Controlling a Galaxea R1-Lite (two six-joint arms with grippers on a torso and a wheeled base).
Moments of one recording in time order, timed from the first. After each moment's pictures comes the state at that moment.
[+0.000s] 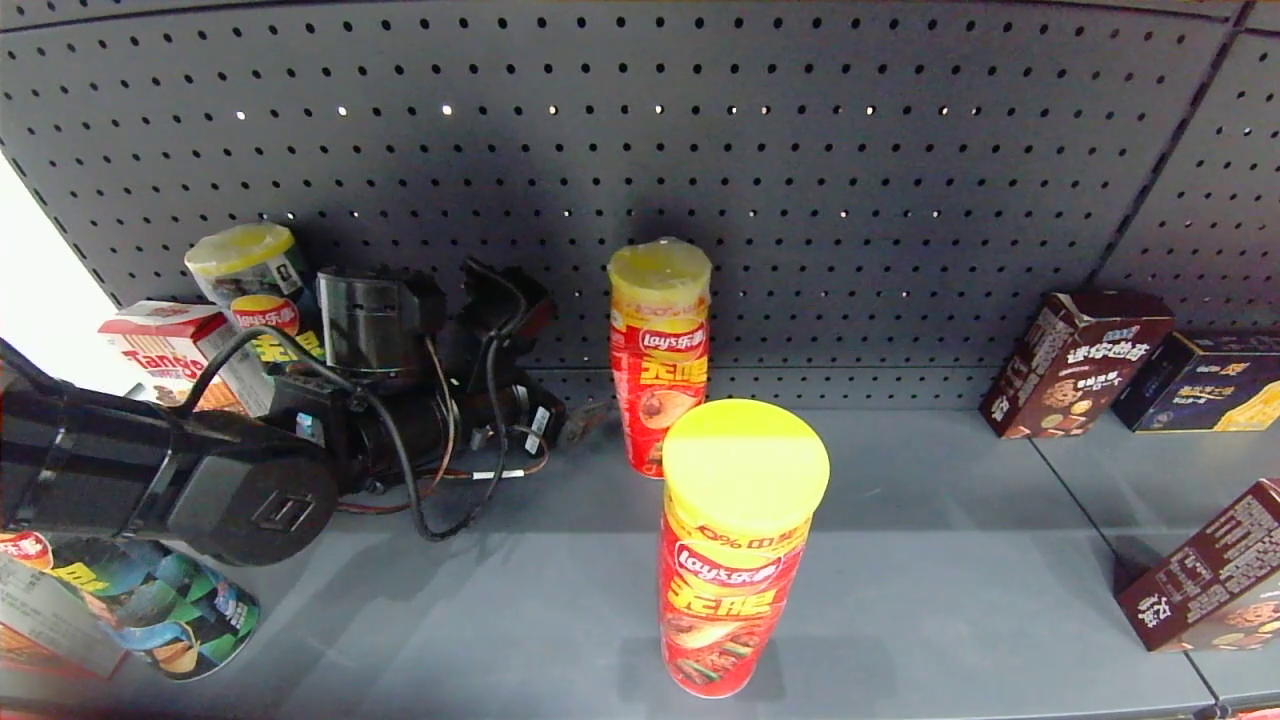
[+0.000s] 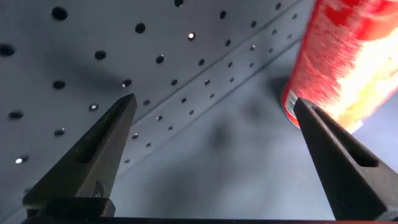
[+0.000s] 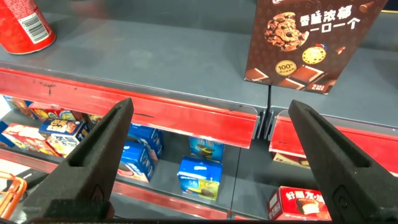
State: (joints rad) left arm -0.40 1.85 -0.99 -0.61 -0.09 0.32; right arm 0.30 0.00 0.00 0.00 -0.03 -0.02
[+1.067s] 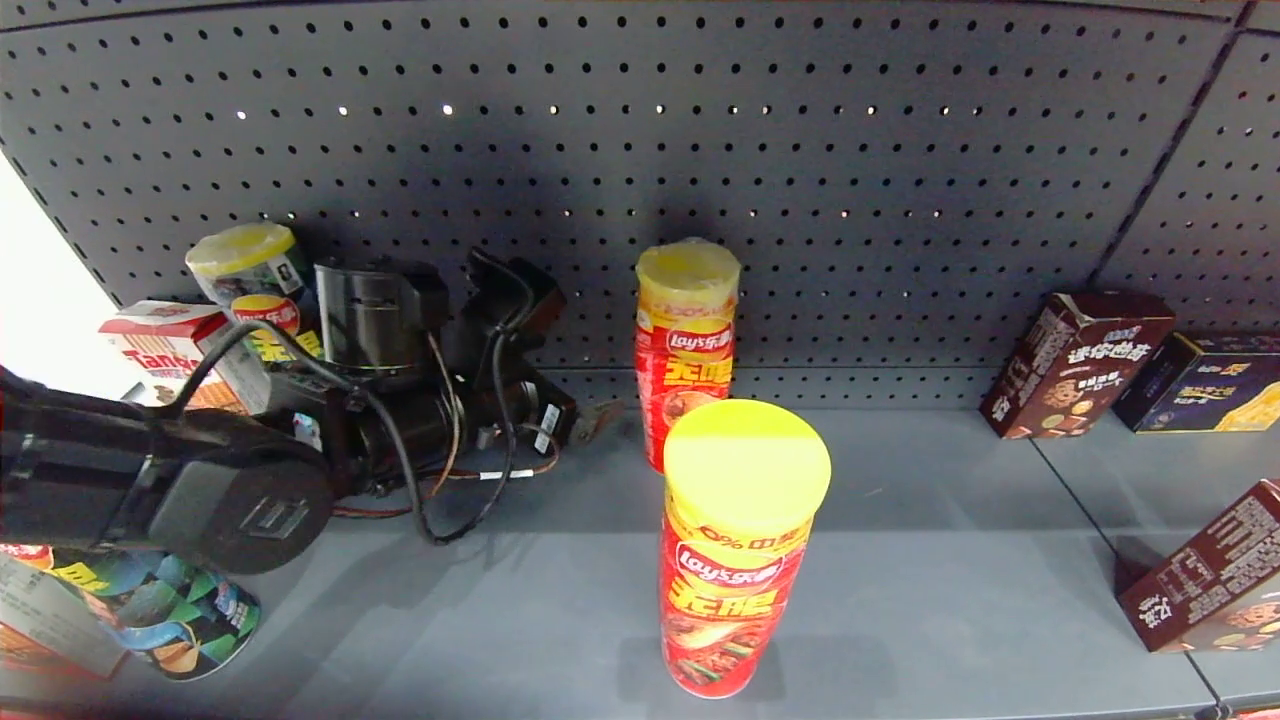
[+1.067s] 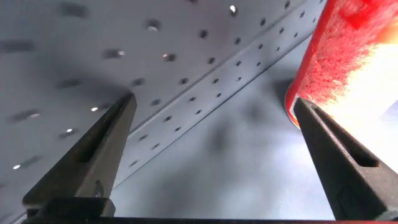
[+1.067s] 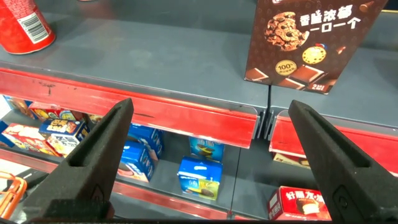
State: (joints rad) left arm -0.44 1.81 -0.97 -0.60 -0.09 0.30; right arm 0.30 0.00 0.00 0.00 -0.03 -0.02
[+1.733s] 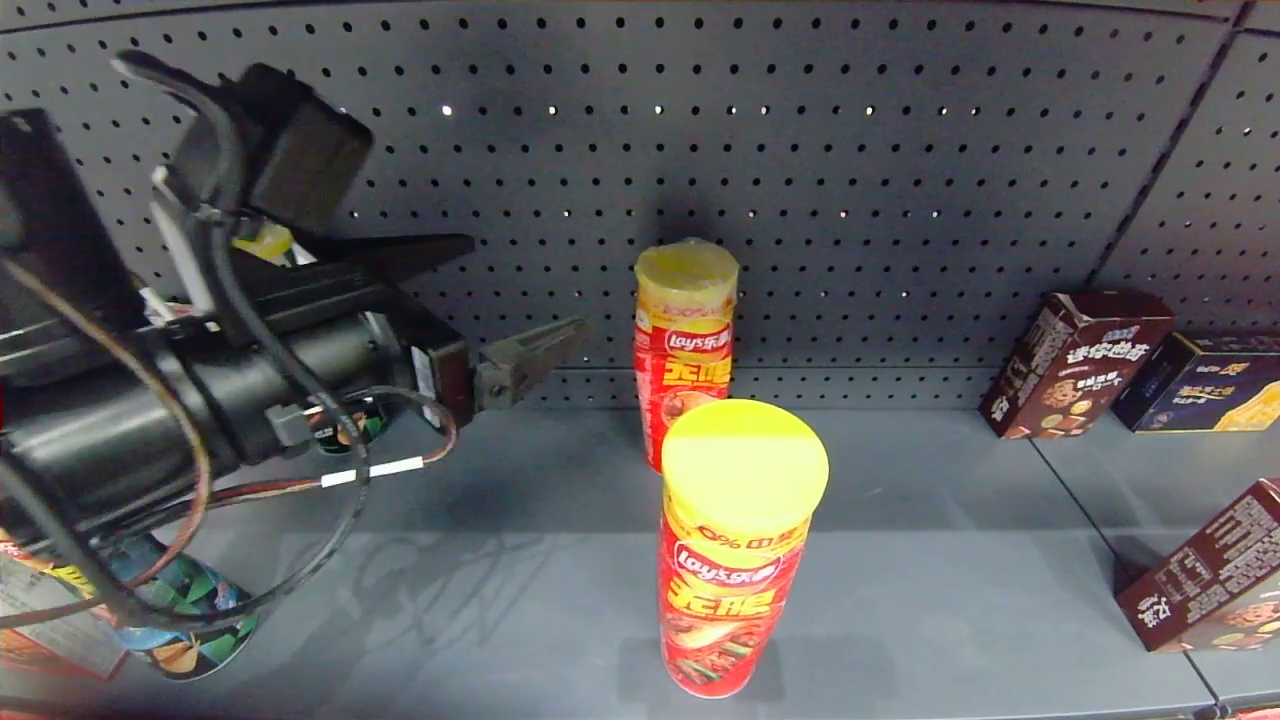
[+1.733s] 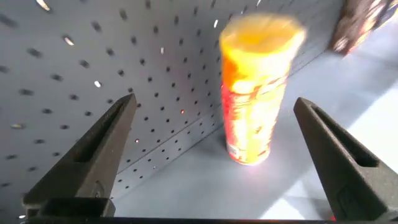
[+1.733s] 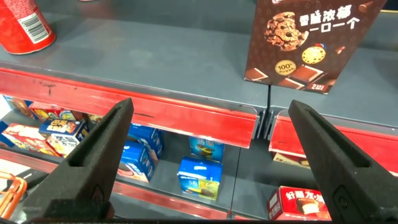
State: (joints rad) left arm -0.54 1.40 -0.84 -0.60 -0.09 0.21; right arm 0.30 0.00 0.00 0.00 -0.03 -0.02
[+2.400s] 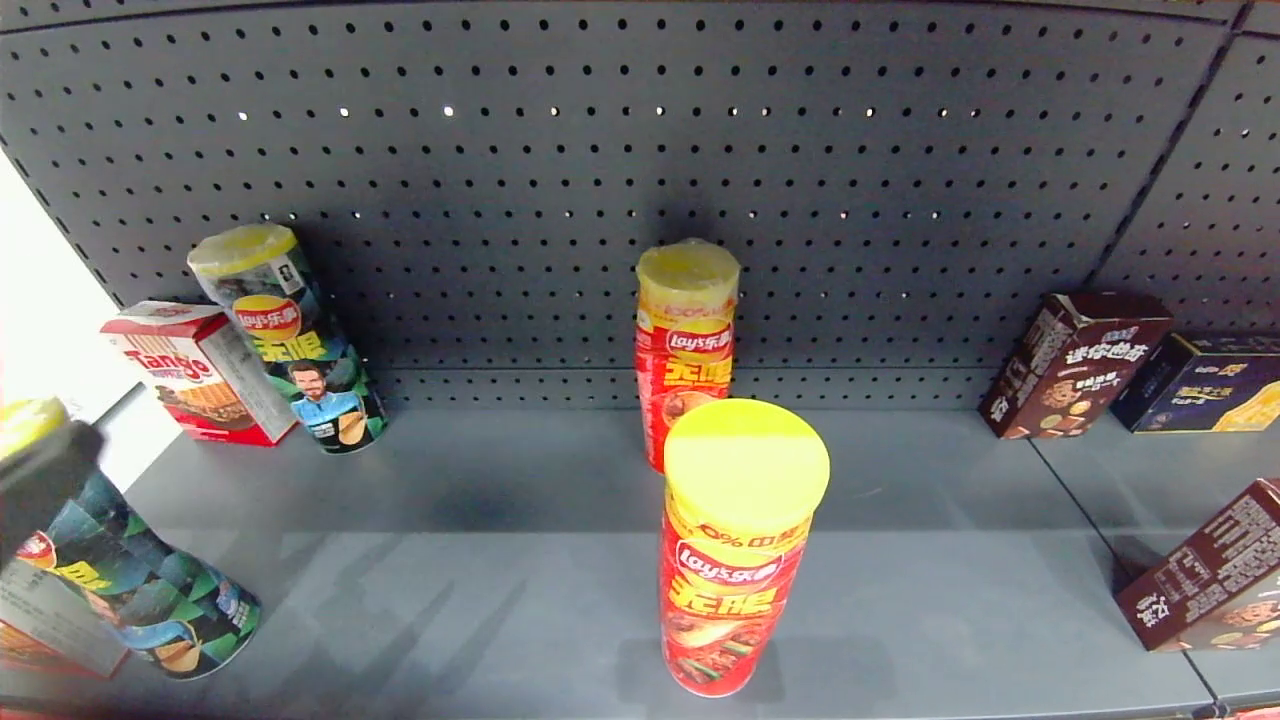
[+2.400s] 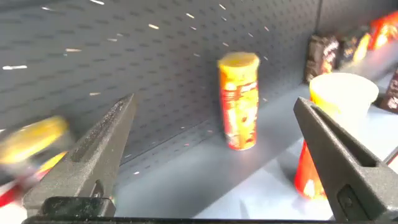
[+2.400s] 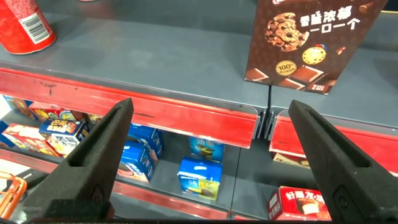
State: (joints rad) left arm -0.48 0.74 -0.51 -0.52 -0.10 0.20; right arm 0.29 0.00 0.00 0.00 -0.03 -0.02
